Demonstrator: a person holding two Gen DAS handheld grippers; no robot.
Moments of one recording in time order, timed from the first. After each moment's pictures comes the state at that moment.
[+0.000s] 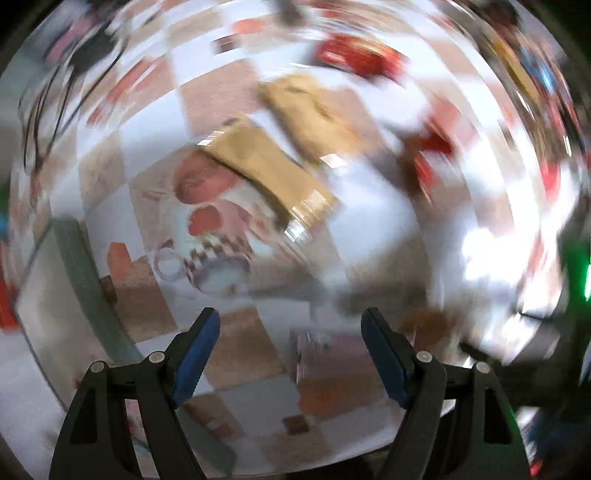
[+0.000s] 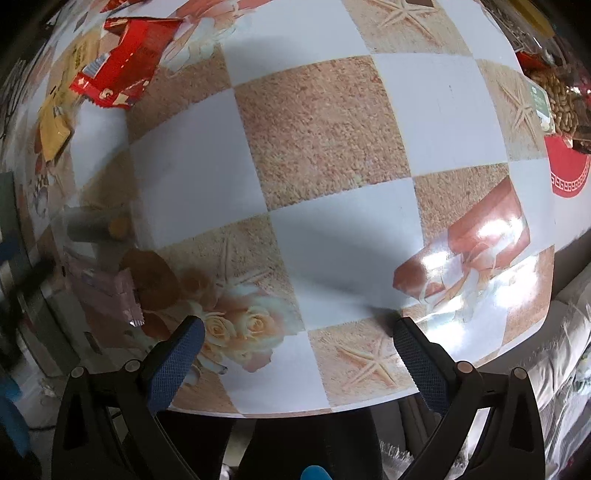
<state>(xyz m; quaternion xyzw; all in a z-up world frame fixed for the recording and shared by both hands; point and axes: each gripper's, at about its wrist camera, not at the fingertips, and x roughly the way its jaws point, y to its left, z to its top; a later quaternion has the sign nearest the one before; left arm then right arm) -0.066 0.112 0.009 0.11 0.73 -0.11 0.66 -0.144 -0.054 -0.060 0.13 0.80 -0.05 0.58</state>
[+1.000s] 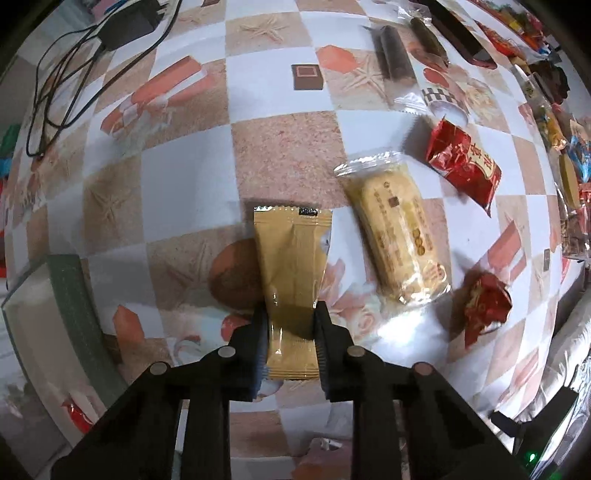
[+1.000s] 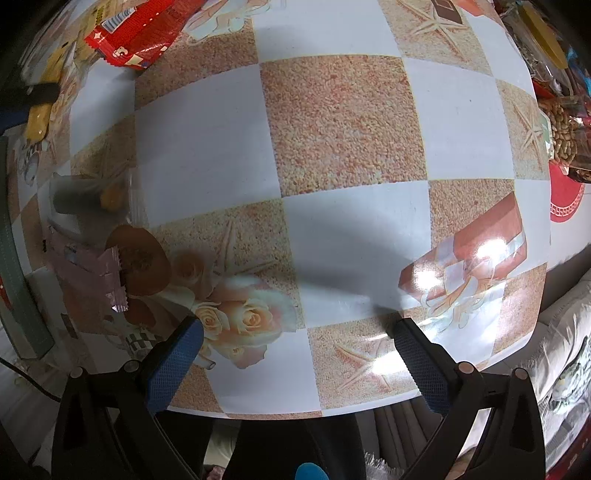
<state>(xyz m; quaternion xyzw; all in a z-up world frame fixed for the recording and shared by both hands) -0.027 0.098 -0.016 0.04 0.73 -0.06 0.68 -0.166 -0.022 -0.064 0.07 0.81 -0.04 0.58</state>
